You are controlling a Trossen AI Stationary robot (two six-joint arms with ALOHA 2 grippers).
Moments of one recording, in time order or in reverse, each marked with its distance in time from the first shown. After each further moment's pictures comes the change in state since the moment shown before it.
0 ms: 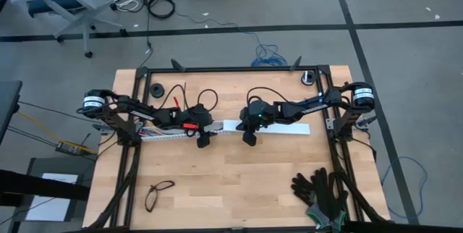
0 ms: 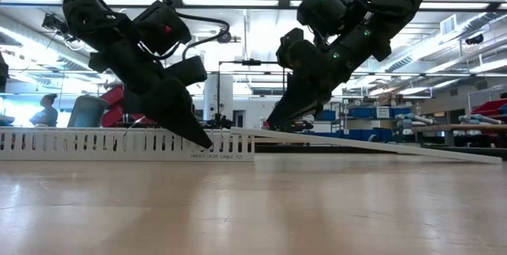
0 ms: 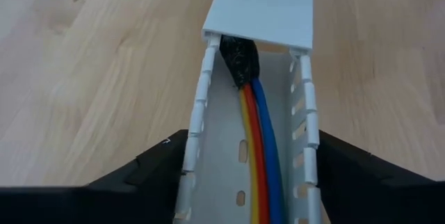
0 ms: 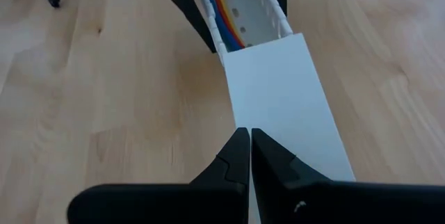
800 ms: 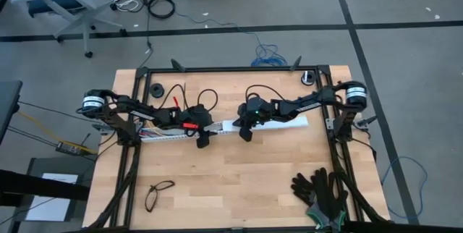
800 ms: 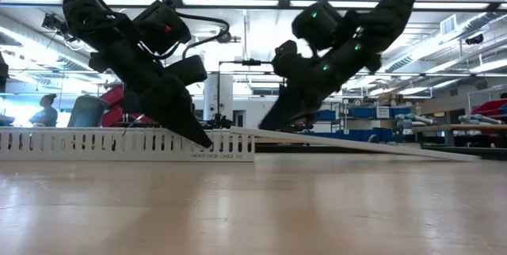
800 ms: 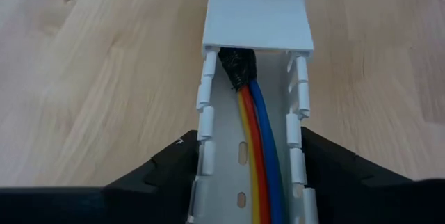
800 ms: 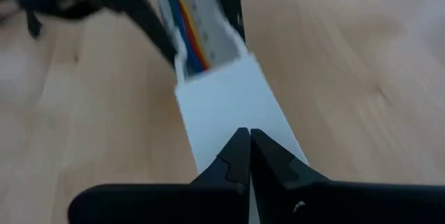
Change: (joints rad) left arm 0.000 0.000 0.000 0.005 0.028 0.003; right arm -0.043 0.089 0.016 0.063 -0.020 0.020
